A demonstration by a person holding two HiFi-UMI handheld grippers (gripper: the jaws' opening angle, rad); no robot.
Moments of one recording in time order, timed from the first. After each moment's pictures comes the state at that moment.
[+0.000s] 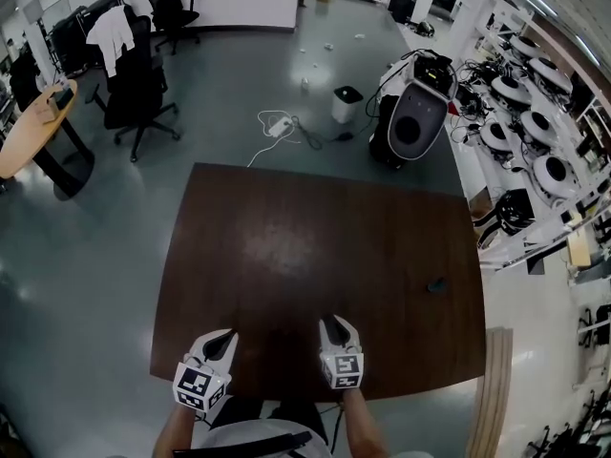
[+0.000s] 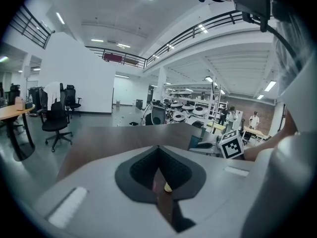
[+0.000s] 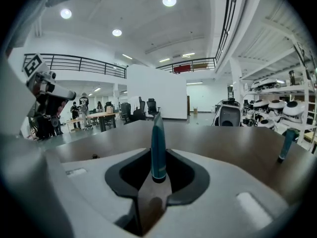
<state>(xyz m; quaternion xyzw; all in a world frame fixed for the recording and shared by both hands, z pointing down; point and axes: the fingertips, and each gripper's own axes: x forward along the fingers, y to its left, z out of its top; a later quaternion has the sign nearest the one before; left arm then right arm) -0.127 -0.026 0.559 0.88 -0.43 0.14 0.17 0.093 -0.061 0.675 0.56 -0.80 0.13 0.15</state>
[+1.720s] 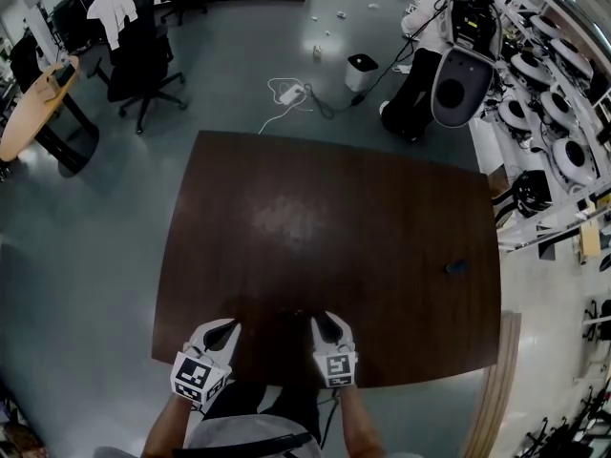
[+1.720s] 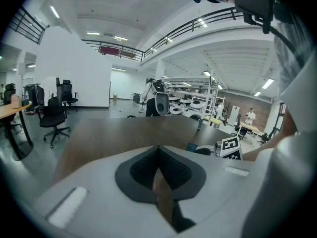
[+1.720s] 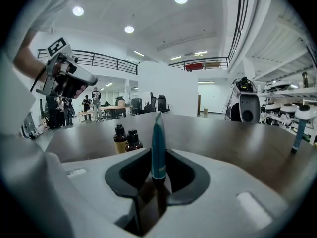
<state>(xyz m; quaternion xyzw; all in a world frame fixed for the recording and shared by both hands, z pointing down) -0.137 -0.009 0.589 0.88 -0.40 0.17 0.18 0.040 -0.019 0.721 0.51 -0.84 0.10 0.18</state>
